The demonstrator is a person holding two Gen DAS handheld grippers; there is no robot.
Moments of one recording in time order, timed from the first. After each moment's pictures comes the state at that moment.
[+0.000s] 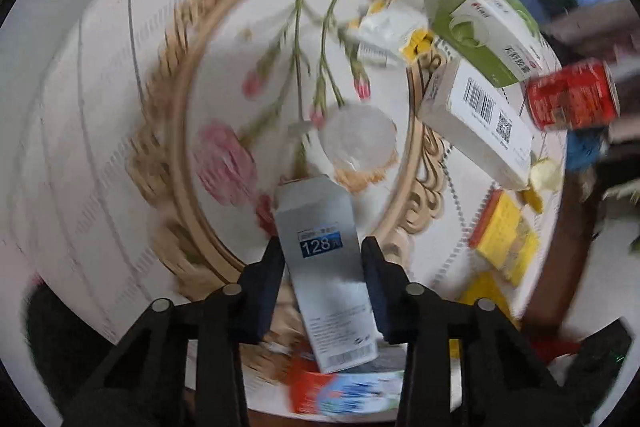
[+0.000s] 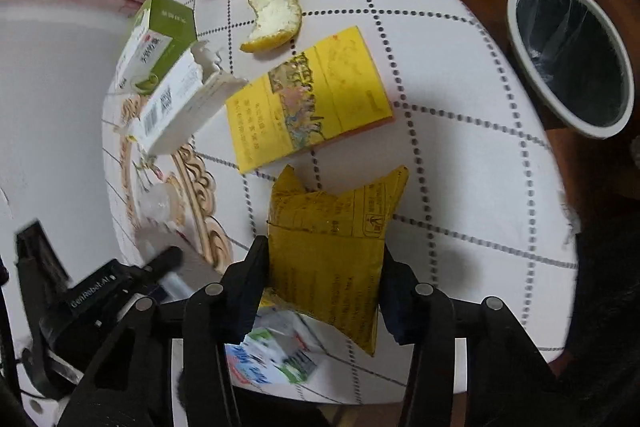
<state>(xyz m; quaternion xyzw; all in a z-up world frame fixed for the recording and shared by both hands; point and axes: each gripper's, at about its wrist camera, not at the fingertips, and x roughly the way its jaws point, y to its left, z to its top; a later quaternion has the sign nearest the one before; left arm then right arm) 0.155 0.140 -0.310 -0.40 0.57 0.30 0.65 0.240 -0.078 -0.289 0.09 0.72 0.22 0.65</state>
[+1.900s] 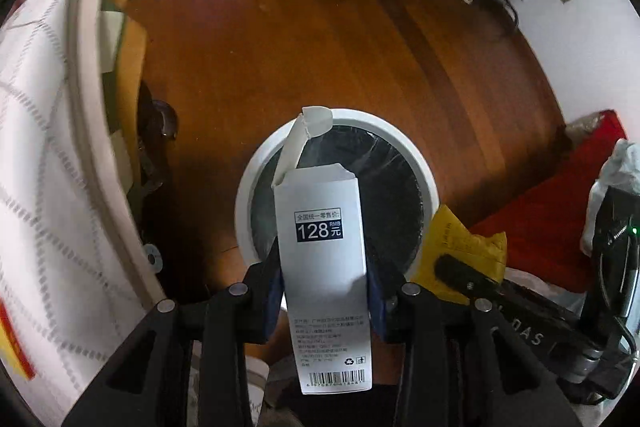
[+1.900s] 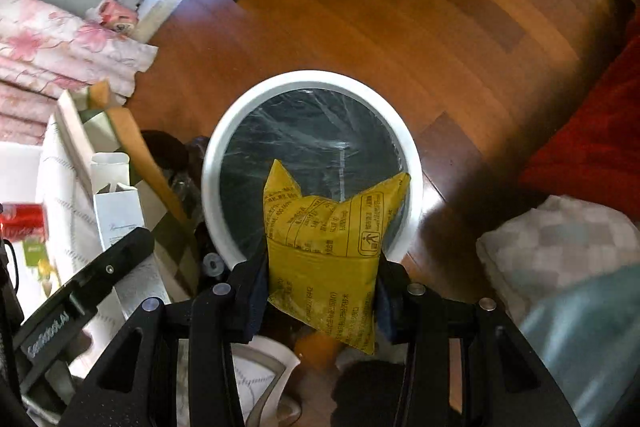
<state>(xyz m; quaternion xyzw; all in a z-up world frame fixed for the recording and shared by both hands) 0.477 -0.227 -0.326 -0.17 0.63 0.00 0.76 0.464 -0.401 -0.377 0.13 0.69 0.09 0.71</state>
